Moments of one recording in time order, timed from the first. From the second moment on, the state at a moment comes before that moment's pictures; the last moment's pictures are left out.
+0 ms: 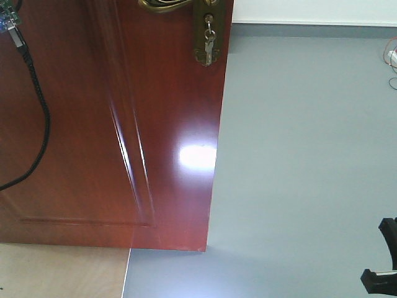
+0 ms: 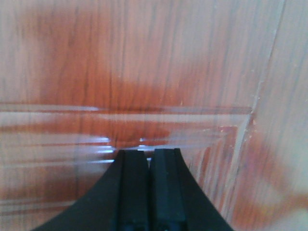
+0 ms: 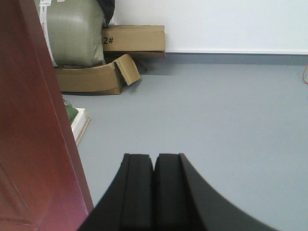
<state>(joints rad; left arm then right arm) -0.22 1.48 -1.36 0.78 -0.13 -0.98 0.04 -0.01 0.03 0.07 0.37 -0.05</state>
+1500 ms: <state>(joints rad) -0.14 0.94 -0.87 0.04 -0.10 0.01 0.04 -0.01 0.03 0.07 0.37 -0.05</state>
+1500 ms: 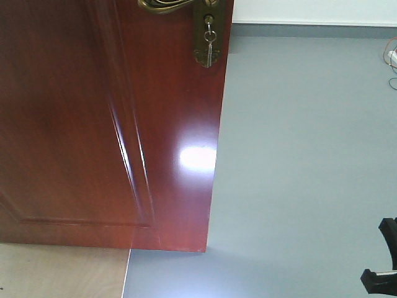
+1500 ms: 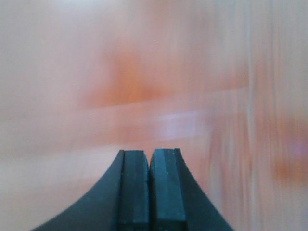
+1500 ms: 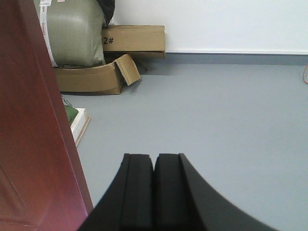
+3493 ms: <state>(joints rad) -0.11 -0.01 0.03 0.04 0.03 0.01 0.04 -0.01 0.03 0.07 0.37 -0.05</state>
